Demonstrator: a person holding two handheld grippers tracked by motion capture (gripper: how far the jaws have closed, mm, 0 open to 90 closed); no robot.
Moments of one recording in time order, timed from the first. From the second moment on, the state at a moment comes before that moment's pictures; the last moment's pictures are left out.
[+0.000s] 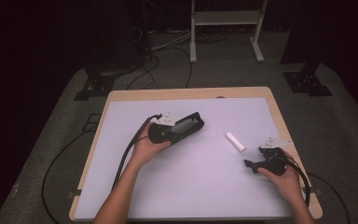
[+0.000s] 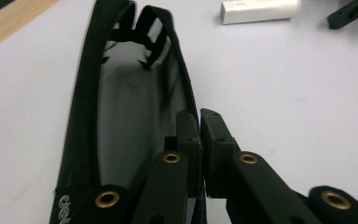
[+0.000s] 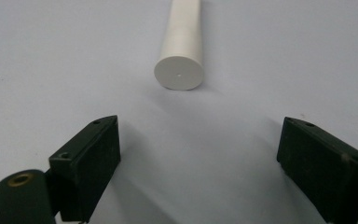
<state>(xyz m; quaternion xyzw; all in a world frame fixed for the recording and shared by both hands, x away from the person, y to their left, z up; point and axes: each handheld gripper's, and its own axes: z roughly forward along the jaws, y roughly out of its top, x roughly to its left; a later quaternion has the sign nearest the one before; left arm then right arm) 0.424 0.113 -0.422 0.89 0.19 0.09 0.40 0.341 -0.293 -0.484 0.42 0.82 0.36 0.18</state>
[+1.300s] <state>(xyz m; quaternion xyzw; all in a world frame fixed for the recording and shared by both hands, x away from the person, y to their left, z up) 0.375 0.126 -0.405 0.89 0.18 0.02 0.42 0.341 -0.293 -0.484 0.42 0.82 0.36 0.18</state>
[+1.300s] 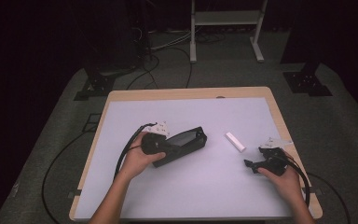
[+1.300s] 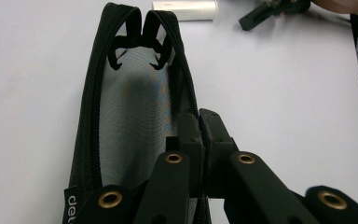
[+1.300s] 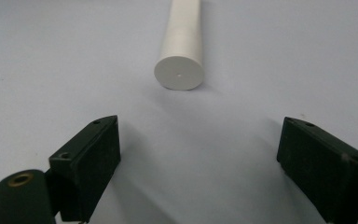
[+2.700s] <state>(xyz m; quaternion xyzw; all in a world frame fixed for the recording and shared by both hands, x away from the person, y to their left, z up) 0.332 0.103 -0.419 0.90 0.11 -0.06 0.41 0.341 -0.293 -0.484 0.42 0.82 0.36 0.18</state>
